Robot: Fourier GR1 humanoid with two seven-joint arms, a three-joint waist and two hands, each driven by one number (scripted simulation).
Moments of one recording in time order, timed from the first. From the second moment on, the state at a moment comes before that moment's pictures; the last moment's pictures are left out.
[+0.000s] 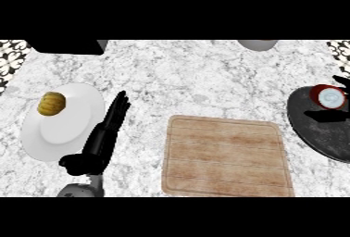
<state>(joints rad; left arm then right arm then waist) -0.06 0.02 -0.17 -1.57 -0.01 0.03 -0.10 -0.61 -0.51 -0.45 -0.46 0.68 -0.28 -0.17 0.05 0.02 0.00</state>
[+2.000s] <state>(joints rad) 0.01 0.04 -0.12 -1.61 -0.01 0.00 -0.09 -0.11 -0.60 -0.66 -0.72 0.10 0.39 -0.68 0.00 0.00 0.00</state>
